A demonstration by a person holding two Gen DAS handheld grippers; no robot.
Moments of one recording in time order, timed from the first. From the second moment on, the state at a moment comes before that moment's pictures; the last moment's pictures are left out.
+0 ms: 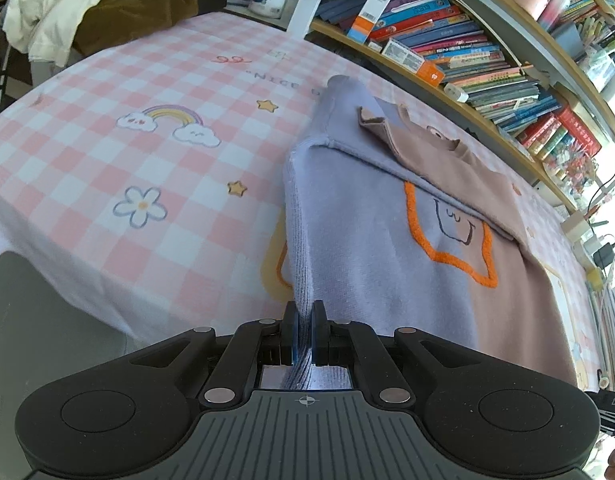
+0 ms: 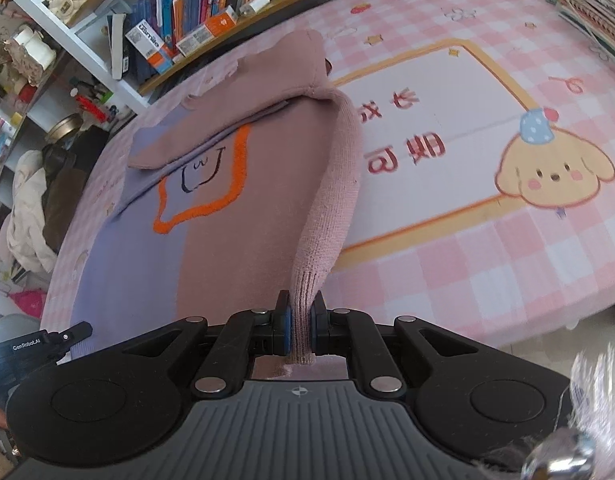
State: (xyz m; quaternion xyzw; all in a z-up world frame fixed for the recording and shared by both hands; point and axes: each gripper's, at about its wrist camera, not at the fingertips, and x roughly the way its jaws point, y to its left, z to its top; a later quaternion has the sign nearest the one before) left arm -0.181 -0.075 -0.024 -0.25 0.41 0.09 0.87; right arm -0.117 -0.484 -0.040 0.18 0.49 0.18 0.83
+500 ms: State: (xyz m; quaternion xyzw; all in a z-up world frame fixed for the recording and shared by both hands) left arm -0.190 -0.062 -0.001 -0.37 0.35 0.07 0.86; right arm -0.118 -0.507 -0.008 0.26 0.46 0.22 0.82
